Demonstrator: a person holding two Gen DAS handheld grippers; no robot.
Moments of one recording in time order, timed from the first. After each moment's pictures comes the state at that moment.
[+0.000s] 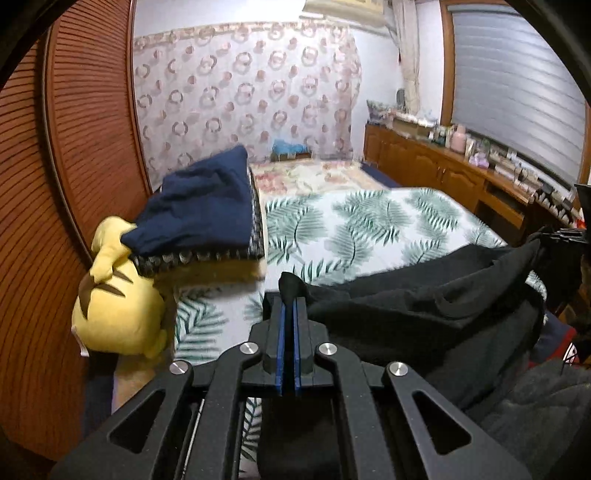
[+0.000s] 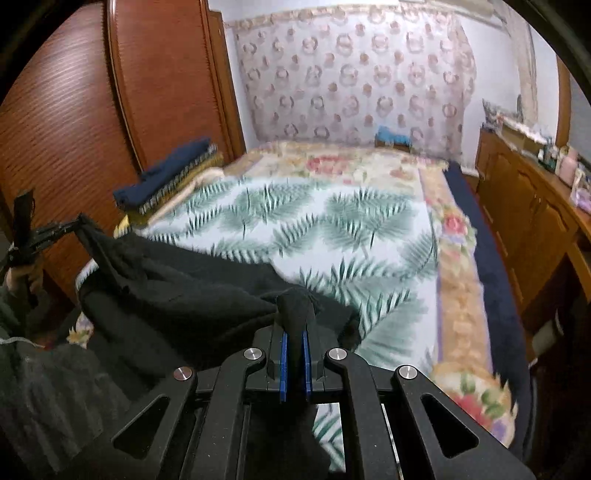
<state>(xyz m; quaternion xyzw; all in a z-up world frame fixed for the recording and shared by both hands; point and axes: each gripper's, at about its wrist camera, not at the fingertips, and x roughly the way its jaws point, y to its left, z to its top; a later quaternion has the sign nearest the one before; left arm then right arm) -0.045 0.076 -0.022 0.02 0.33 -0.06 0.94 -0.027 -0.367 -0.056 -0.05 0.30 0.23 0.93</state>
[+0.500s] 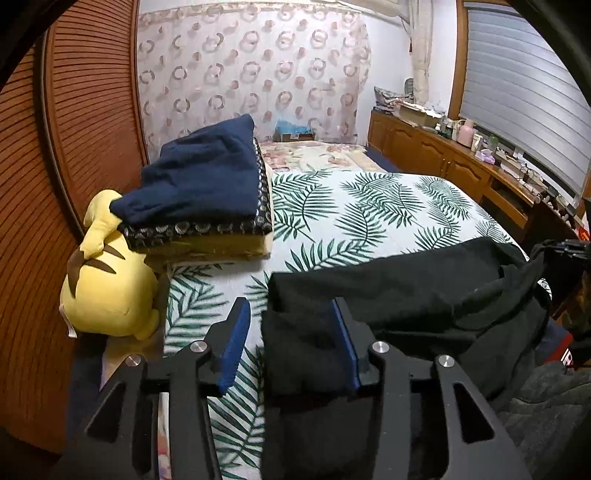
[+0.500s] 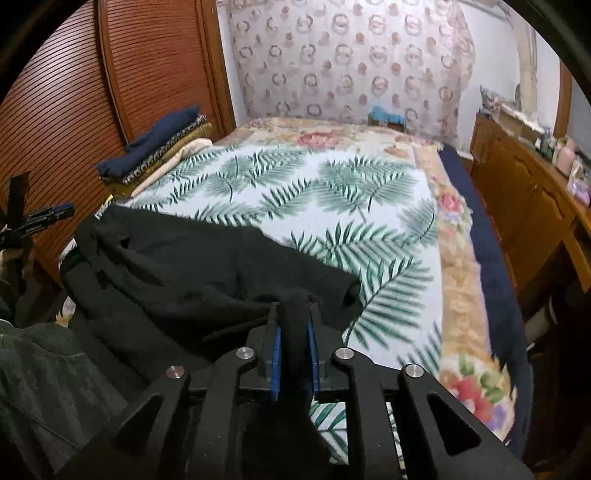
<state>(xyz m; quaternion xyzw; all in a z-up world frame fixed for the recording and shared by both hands) -0.034 0.090 -0.039 -0.01 0.35 -0.06 0.93 -0.017 -0.359 -0.055 -0.07 0.32 0.21 0.92</state>
